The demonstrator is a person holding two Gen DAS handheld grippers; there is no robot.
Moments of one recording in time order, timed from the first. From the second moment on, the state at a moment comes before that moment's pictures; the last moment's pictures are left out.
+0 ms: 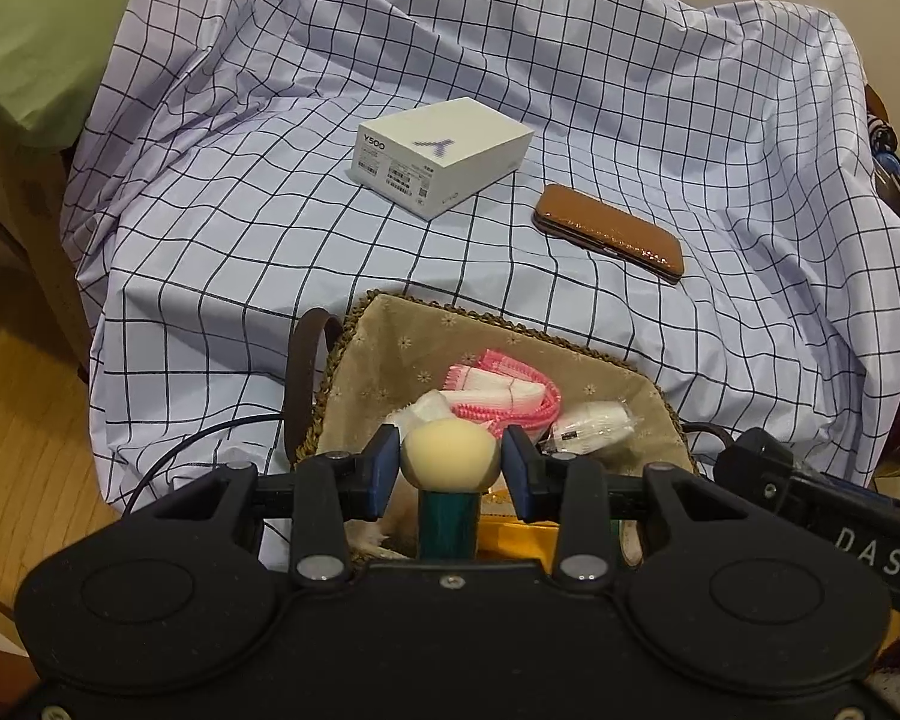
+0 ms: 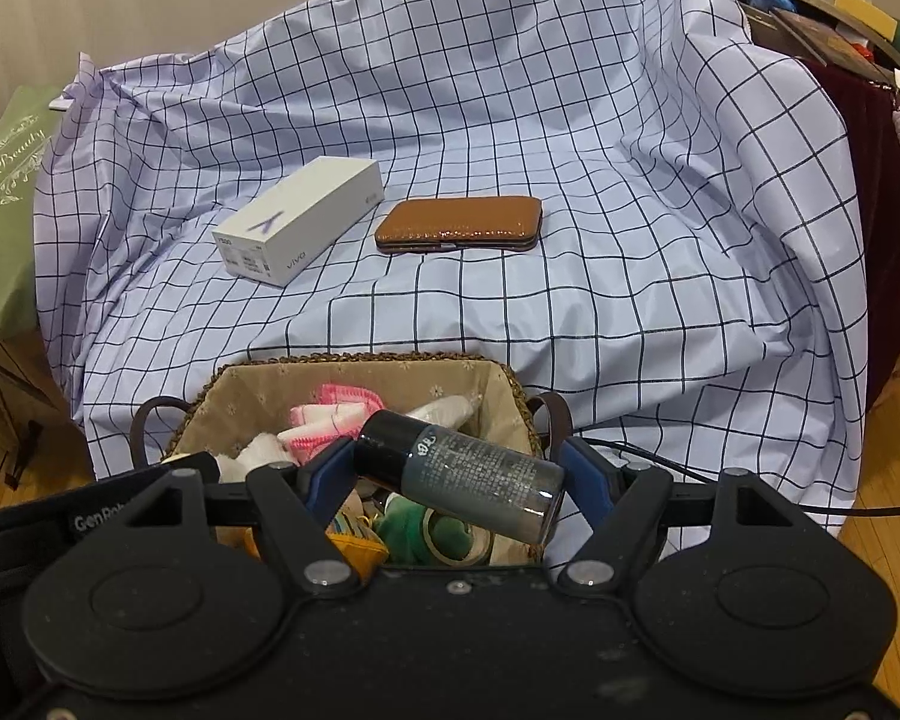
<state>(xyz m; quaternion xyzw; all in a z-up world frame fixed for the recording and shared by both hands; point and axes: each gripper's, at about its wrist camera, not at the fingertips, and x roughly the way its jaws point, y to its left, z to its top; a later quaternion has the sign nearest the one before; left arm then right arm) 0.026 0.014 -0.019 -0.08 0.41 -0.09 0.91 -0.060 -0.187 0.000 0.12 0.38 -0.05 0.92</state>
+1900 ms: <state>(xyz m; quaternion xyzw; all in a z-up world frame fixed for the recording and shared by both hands) 0.014 0.017 -0.009 -0.05 0.39 -0.06 0.92 -0.050 -0.178 -0.004 0.09 0.40 -0.04 0.91</state>
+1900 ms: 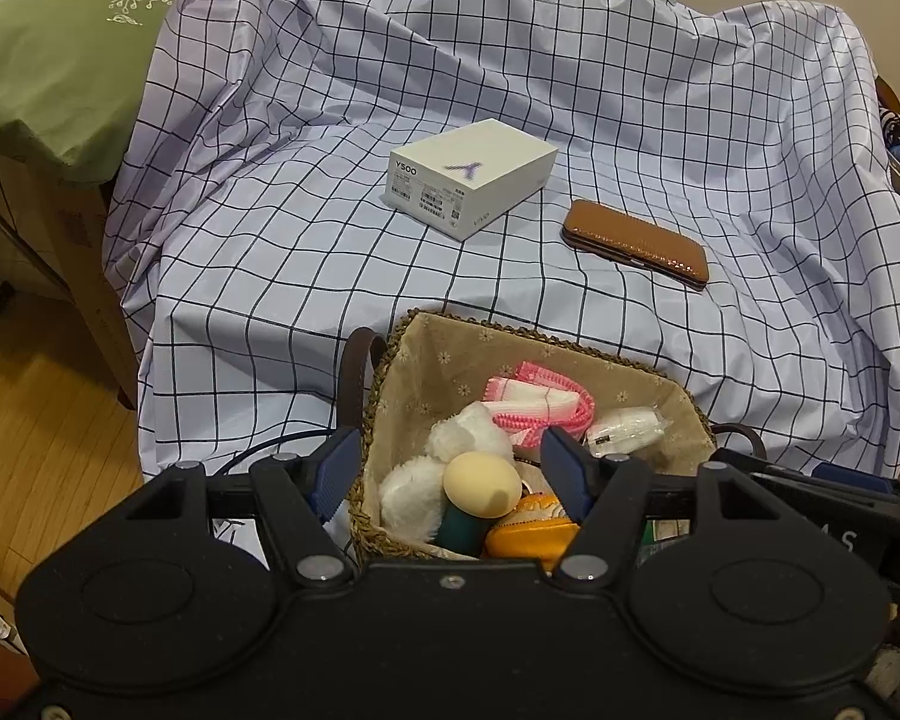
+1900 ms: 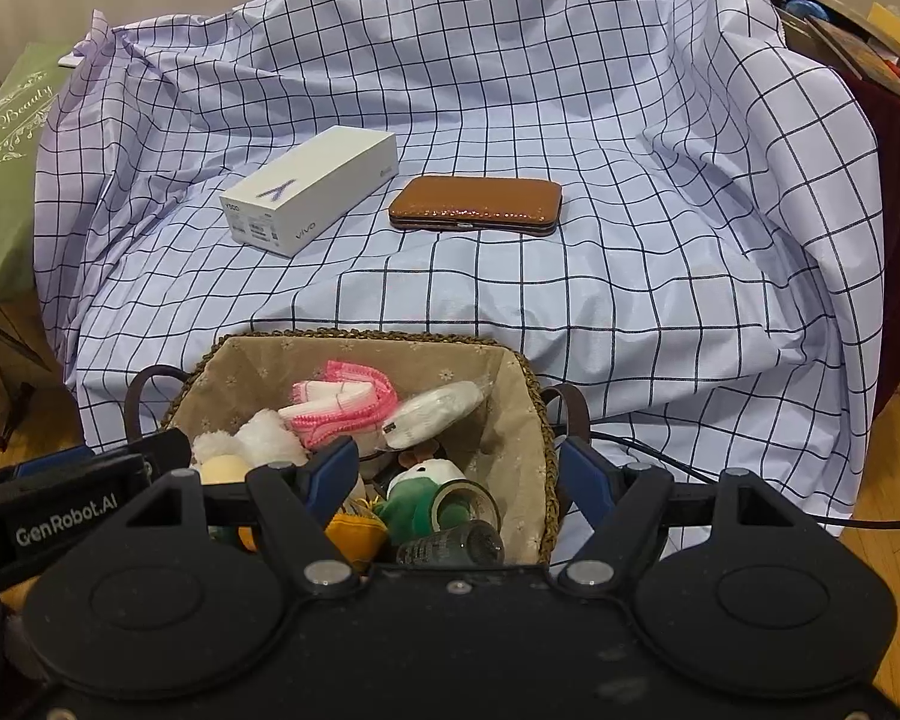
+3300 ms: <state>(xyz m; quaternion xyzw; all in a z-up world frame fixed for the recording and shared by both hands) 0.012 0.011 -0.009 0.00 0.39 -0.04 0.92 -0.060 -0.187 -0.007 0.05 0.40 -0.06 0.91</state>
